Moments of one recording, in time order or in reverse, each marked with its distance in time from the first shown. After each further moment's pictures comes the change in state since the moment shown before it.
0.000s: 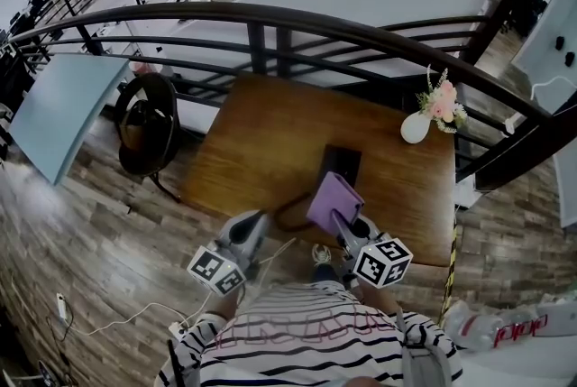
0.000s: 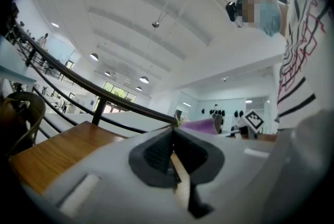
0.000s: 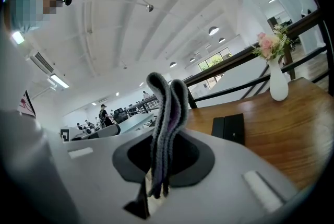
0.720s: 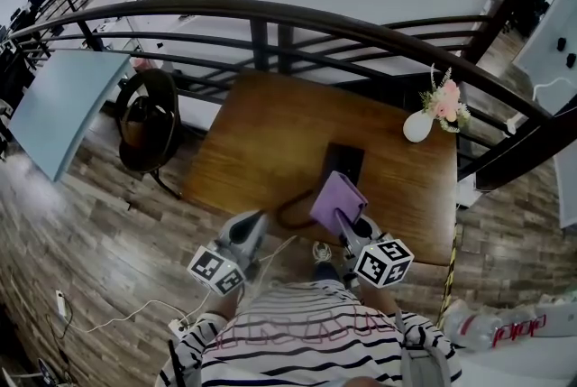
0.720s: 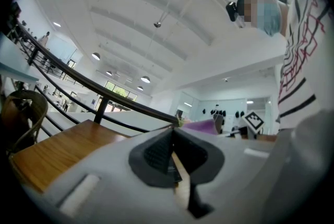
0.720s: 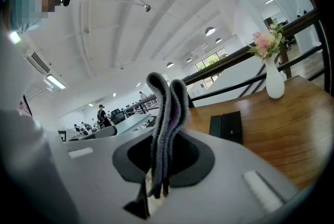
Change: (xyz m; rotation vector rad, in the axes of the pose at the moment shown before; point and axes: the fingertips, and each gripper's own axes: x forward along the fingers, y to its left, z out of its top) left arm -0.009 0.010 -0.004 -0.007 0.003 0.011; right arm 0.005 -0.002 -0.005 0.018 -0.004 -0.032
